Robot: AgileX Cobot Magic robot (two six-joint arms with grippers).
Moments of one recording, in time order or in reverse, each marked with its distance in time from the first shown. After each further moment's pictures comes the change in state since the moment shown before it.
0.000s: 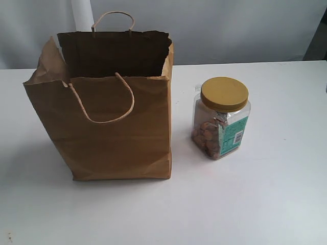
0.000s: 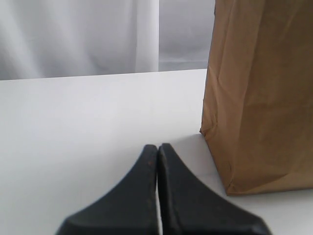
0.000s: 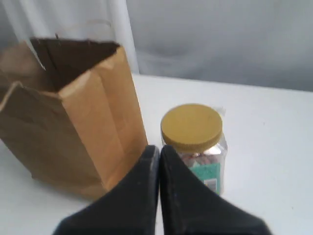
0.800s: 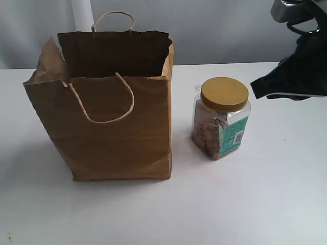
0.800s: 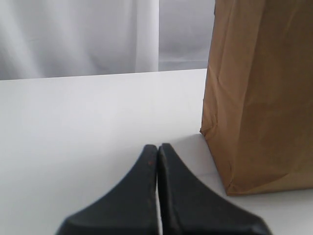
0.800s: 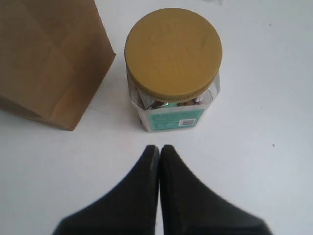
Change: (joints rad) left arm 0.000 0.000 0.000 0.000 0.000 0.000; right arm 0.000 0.648 -0.437 -0.150 0.382 -0.005
